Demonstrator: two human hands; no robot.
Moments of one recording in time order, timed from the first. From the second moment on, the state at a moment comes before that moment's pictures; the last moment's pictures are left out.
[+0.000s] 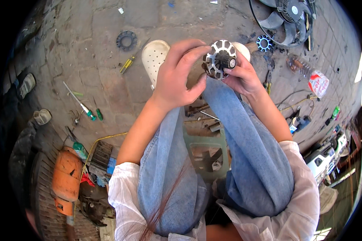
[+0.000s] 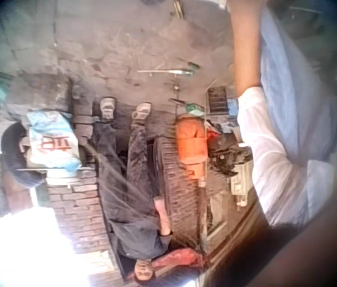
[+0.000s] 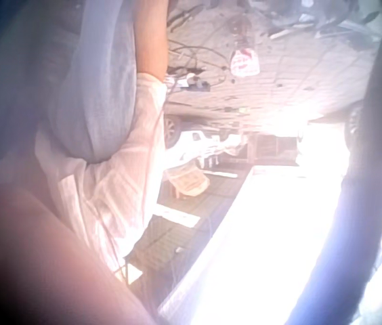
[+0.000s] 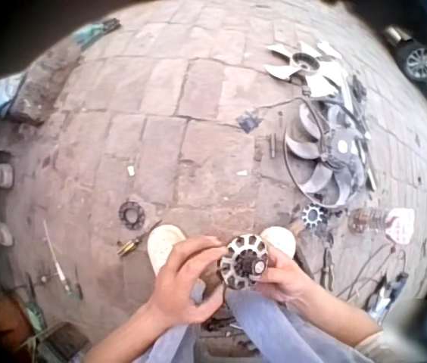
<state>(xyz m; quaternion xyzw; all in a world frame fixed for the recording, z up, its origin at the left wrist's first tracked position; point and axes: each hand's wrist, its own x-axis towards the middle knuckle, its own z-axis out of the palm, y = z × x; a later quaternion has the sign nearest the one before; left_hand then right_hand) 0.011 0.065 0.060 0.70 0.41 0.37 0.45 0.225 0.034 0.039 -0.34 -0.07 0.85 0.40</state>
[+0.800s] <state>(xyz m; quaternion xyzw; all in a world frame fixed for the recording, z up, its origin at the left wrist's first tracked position) 0.023 0.051 0.025 0.64 0.55 0.28 0.47 0.209 0.050 0.049 -0.57 -0.27 0.74 0.23</state>
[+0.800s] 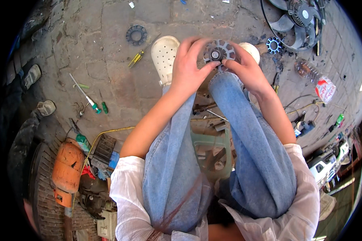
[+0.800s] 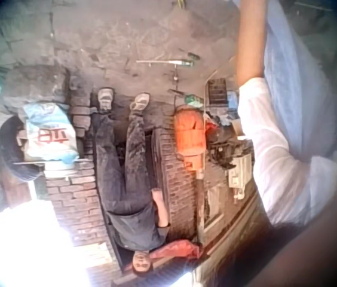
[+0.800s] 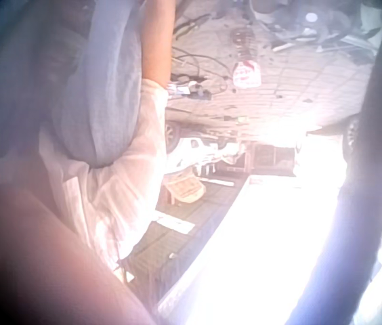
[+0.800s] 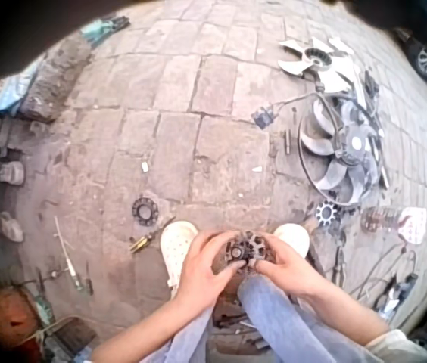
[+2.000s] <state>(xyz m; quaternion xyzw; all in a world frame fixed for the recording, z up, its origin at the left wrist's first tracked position) -0.110 0.105 -0.061 0.52 0.78 0.25 0.24 0.126 0.090 0.251 -0.07 -0.75 0.59 0.29</state>
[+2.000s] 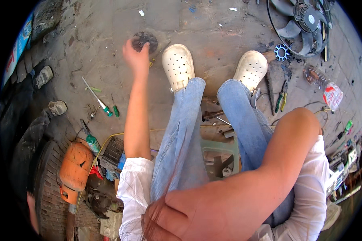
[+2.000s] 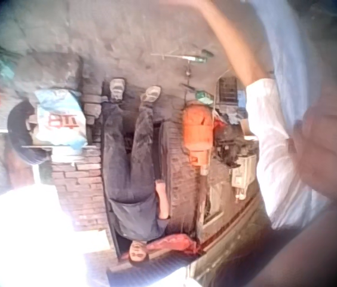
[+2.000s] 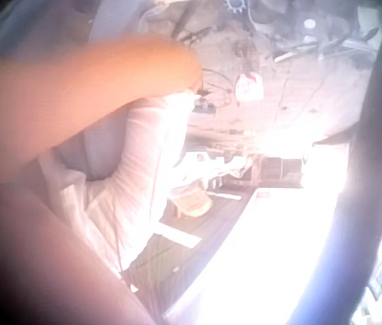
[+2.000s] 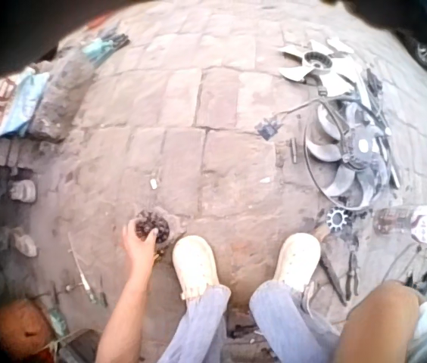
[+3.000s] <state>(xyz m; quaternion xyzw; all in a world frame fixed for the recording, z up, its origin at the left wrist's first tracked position) -0.089 0.129 -0.090 0.24 0.83 0.40 0.32 0.281 0.024 0.045 -0.74 -0.54 0.39 0.10</state>
